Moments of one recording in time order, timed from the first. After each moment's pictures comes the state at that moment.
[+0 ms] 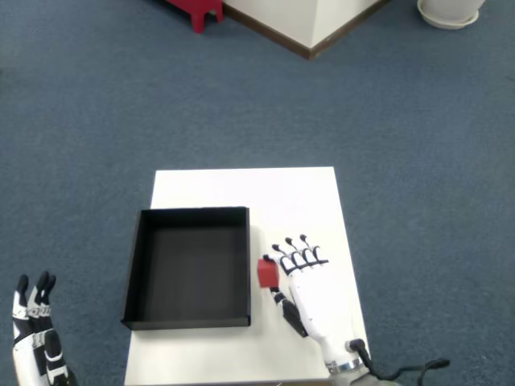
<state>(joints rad) -0.47 -0.14 1.48 1.27 -0.26 -0.39 -1.38</state>
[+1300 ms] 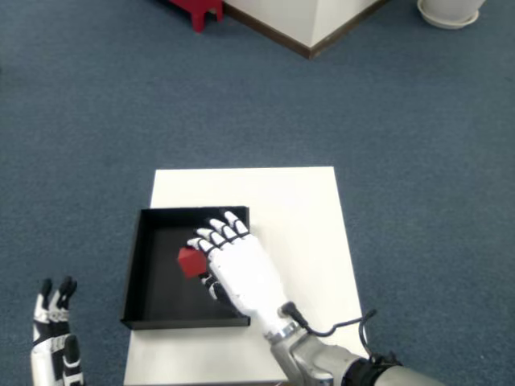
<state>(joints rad) -0.65 -0.12 1.52 0.81 -0.28 -0.03 -1.05</state>
